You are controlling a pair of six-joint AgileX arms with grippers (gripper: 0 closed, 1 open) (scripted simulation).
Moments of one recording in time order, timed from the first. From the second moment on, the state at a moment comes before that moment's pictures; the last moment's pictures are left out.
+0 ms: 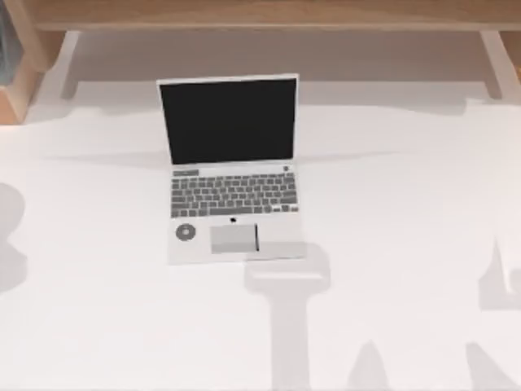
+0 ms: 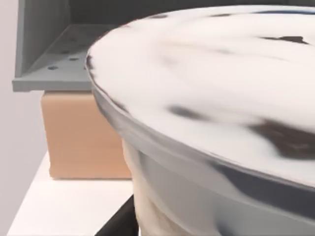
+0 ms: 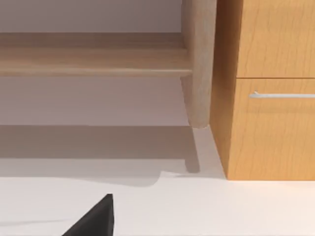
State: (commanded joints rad) left arm 0.63 2.09 0.55 1.40 0.68 0.08; right arm 0.00 0.00 0.00 0.00 0.00 0.00
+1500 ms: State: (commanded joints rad) left arm -0.01 1.83 0.74 1.36 0.34 0.01; right arm 0.00 0.00 0.00 0.00 0.00 0.00
